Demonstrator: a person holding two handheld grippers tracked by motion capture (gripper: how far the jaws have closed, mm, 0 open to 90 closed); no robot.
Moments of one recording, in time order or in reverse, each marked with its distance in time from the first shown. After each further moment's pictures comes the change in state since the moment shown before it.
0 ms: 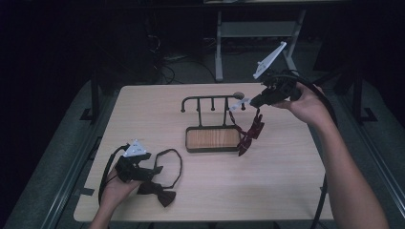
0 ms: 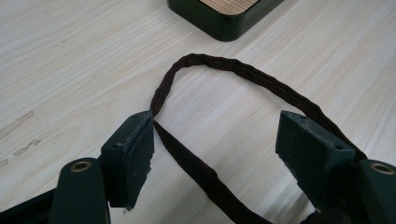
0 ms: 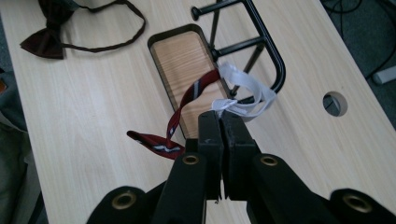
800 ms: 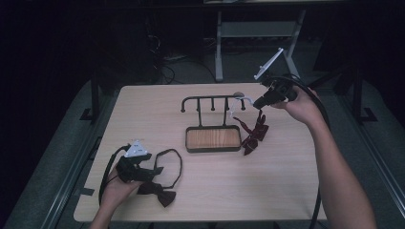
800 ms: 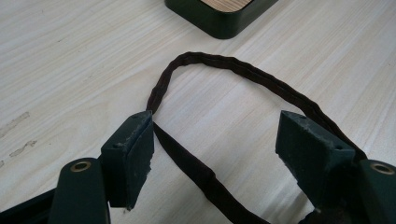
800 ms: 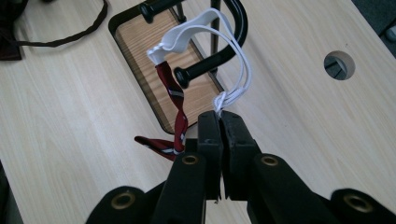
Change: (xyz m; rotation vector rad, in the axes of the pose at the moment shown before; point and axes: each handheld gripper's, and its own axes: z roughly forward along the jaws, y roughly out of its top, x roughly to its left) left arm -0.001 0.000 0.001 0.005 -0.003 0.006; right arm -0.037 -0.020 0.038 0.053 0.010 0.143
